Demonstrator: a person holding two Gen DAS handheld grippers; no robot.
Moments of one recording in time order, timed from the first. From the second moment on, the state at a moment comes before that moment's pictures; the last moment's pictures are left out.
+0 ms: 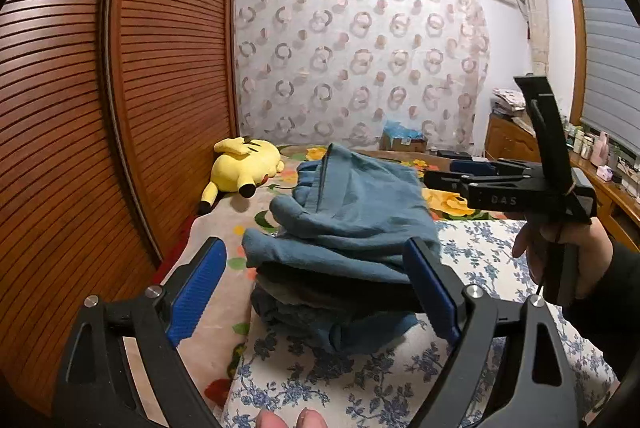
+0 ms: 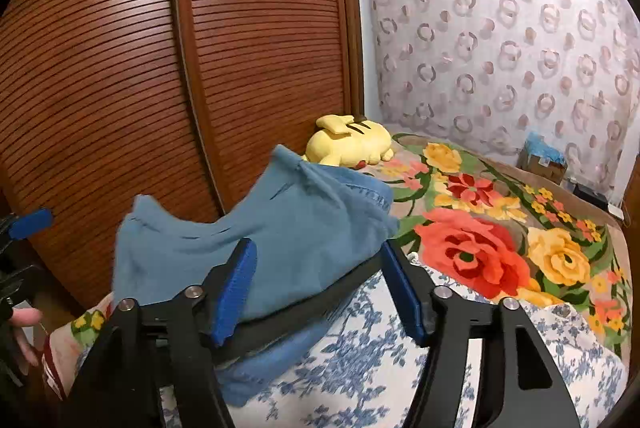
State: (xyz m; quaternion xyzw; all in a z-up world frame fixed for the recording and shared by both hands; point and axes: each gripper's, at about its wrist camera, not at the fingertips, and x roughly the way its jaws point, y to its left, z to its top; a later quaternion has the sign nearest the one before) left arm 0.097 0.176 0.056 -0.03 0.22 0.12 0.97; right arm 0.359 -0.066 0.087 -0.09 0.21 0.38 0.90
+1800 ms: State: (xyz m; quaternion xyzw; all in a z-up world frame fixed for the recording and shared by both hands) left arm 0.089 -0.002 0.060 -0.02 0.24 -0.05 0.97; right arm 0.084 -0.204 0.094 -0.01 0.18 0.14 0.97
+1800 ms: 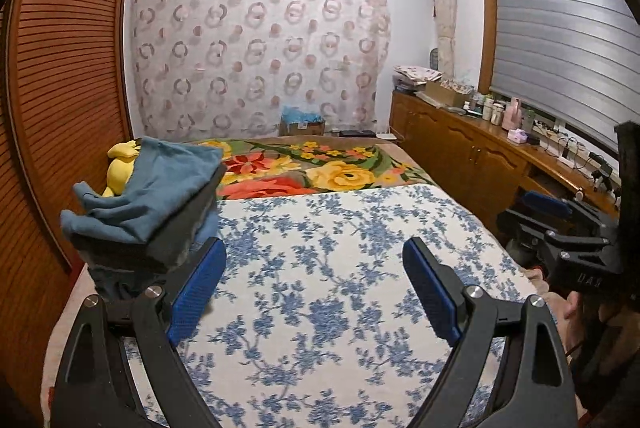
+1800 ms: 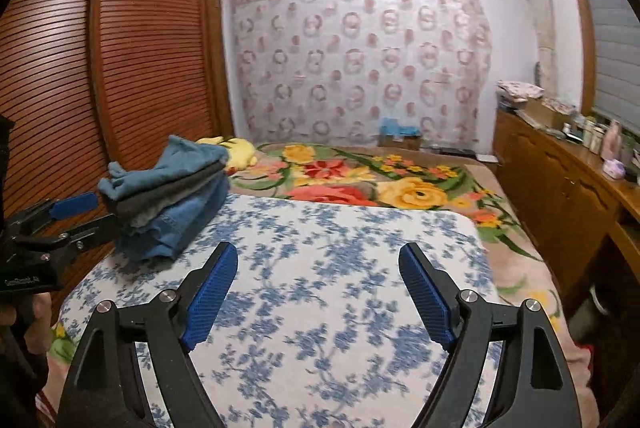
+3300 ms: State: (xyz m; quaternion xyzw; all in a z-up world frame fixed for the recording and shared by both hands) left arm 0.056 -0.001 0.096 -0.02 0.21 -0.02 0.98; right arm 0.043 -0.197 0.095 0.01 0.13 0.10 0.99
